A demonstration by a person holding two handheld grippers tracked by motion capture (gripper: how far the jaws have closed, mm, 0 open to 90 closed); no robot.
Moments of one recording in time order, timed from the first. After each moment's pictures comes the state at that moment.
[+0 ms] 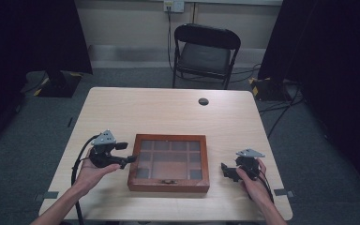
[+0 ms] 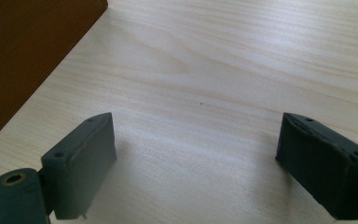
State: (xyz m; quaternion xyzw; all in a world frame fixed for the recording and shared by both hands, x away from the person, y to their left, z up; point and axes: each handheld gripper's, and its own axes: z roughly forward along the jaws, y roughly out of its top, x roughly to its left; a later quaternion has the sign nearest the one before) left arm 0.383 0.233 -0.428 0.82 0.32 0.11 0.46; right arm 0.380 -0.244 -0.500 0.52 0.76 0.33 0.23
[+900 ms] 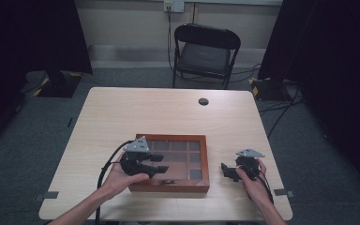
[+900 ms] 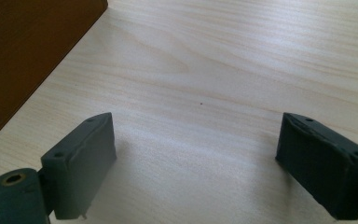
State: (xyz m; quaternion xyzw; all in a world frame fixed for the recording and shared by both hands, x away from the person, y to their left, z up) left arm 0.364 0.142 -0.424 0.85 0.22 0.01 0.48; right arm 0.381 -0.244 -0.500 0.52 0.76 0.33 0.23
